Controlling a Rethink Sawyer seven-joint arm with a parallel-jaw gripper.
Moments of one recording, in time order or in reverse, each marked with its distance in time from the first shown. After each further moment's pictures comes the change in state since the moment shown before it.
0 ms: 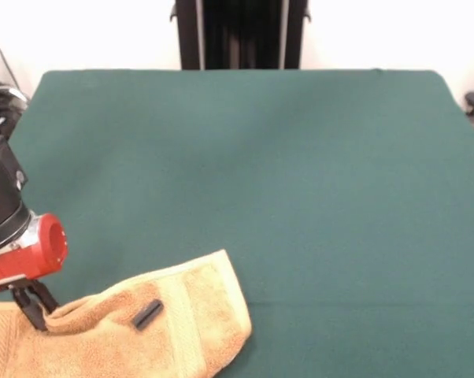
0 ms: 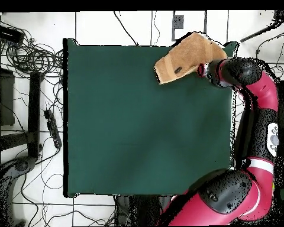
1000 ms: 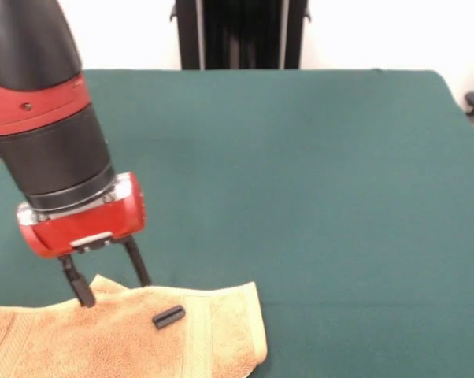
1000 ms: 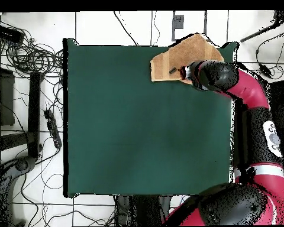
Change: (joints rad) arm 0.031 -0.214 -0.055 0.385 -0.005 -0.275 0.000
